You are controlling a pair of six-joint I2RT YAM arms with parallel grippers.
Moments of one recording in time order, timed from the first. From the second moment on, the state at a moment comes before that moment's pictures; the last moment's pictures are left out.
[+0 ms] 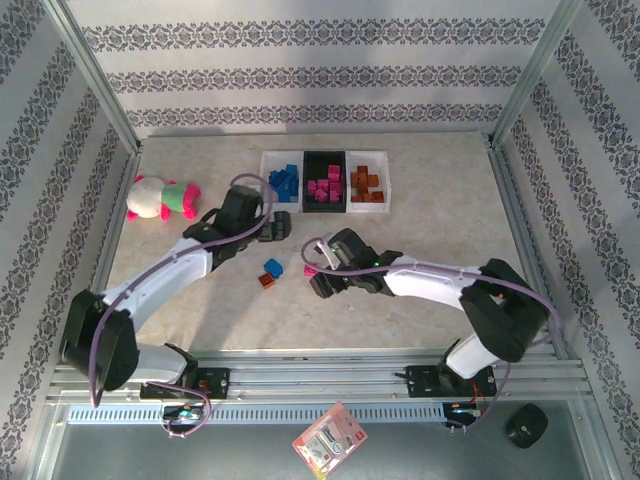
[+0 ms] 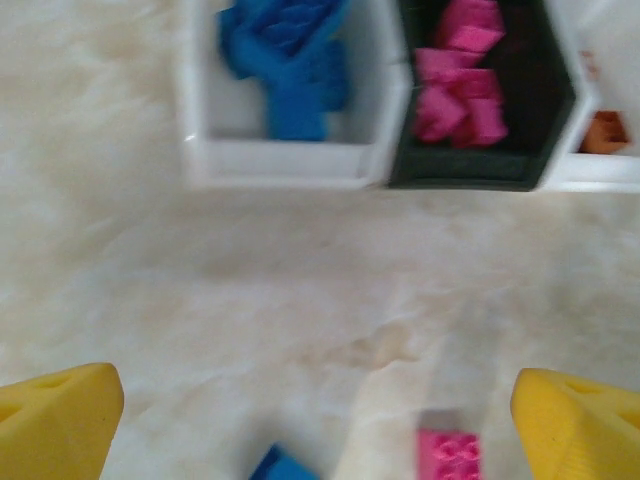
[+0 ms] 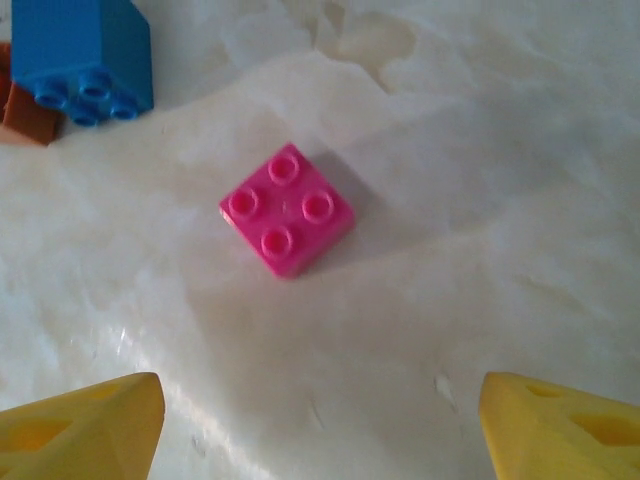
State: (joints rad) left arm -0.45 1.32 0.93 -0.39 -0.13 -0.48; right arm 0.79 1.59 0.83 -0.19 -0.05 0.16
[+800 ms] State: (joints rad) left arm -0.40 1.06 0.72 -0.53 -0.22 -0.56; right arm 0.81 1.85 1.03 -0.15 -0.06 0.18
